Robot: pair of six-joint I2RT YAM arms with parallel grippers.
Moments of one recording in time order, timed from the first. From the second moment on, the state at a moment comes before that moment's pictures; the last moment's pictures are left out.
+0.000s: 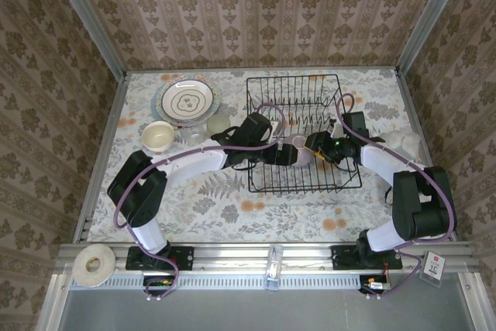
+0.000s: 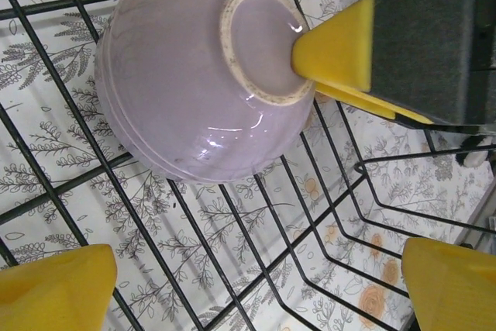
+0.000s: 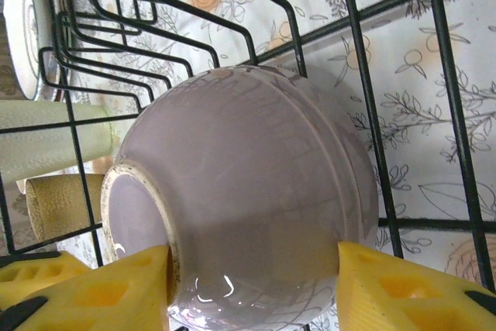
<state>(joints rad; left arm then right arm) -0.89 1.74 1.18 -0.23 0.30 -0.62 0.07 1.49 0.77 -0.21 -0.55 0.64</state>
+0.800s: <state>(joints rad) -0.85 1.87 1.15 0.02 0.32 -0.78 0.02 1.53 0.75 -0.10 -0.65 0.69</state>
